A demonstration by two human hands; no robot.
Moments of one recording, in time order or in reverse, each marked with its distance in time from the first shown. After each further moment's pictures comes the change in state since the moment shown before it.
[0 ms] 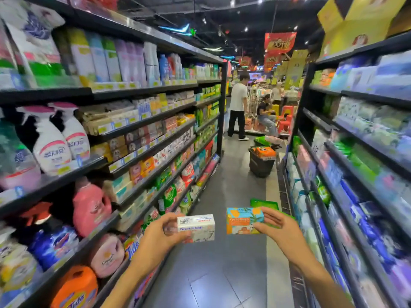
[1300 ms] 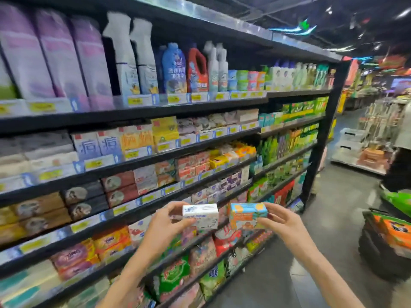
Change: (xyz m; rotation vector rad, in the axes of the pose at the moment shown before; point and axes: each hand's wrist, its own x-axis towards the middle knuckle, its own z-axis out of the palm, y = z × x) left_hand 0.741 -0.062 0.076 0.191 0.521 -0.063; right_hand 0.885 0.129 0.049 0.084 -0.566 -0.077
